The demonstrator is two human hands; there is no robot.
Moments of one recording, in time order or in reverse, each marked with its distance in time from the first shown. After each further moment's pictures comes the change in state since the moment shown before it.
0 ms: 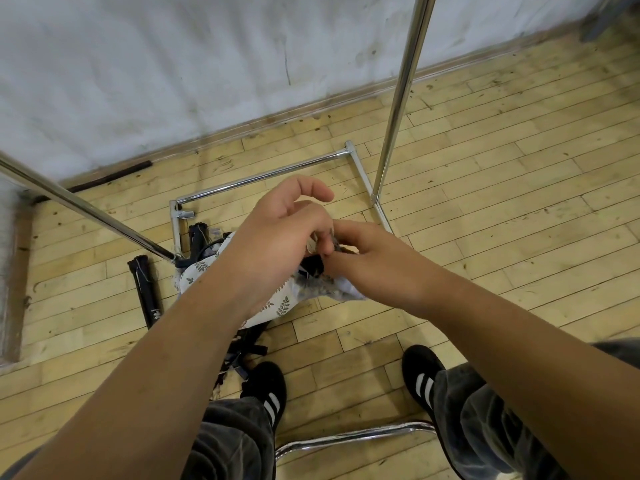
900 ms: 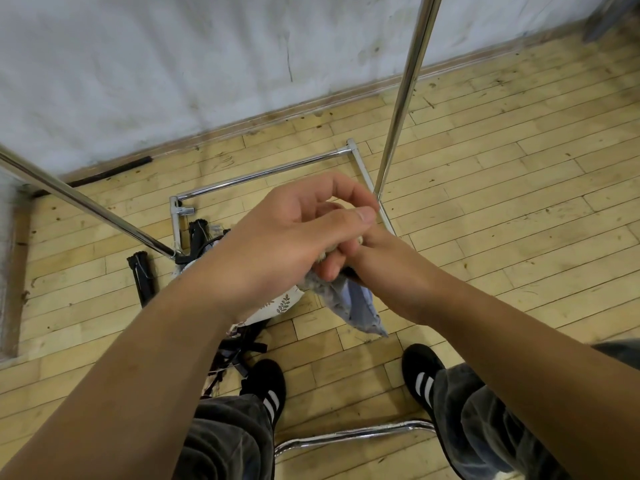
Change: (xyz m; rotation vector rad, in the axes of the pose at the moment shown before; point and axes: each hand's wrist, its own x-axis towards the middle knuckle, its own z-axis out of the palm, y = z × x) left_hand -0.022 0.025 -0.003 0.065 -0.267 0.090; right_hand 0.001 0.005 0.009 0.181 -0.016 -0.025
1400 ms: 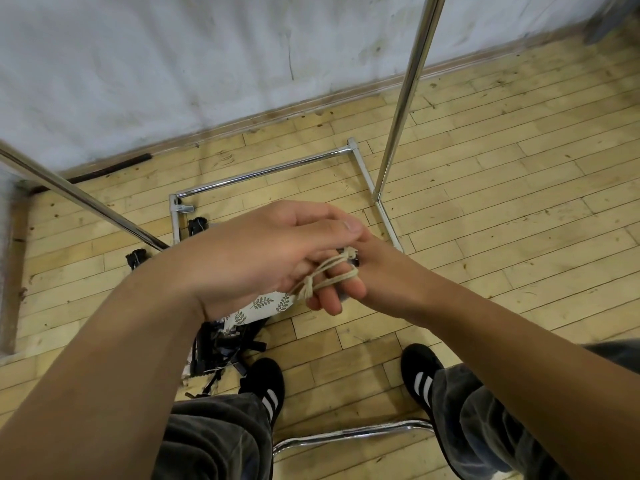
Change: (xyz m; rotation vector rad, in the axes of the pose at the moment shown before) left_hand -0.008 0.010 -0.012 -0.047 -0.187 -0.329; right_hand 0.001 0.004 0.002 -0.070 -0.117 -0.078
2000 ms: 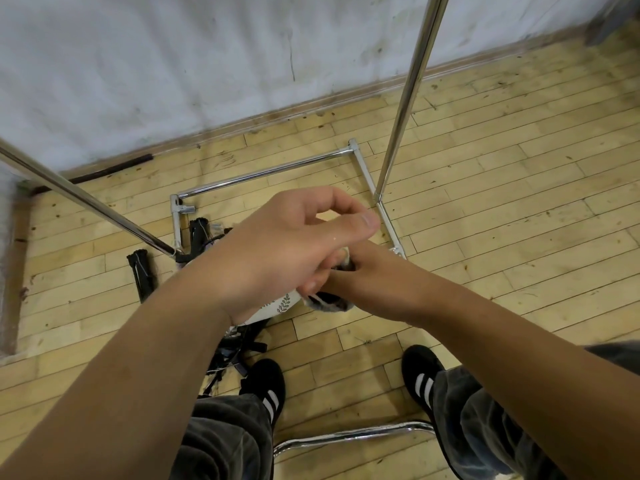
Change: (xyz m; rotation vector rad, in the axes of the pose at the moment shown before) left_hand 0.001 0.004 0.014 0.102 0.255 0.103; right_hand 0.000 -0.004 0.003 -0.088 -0.045 0.047
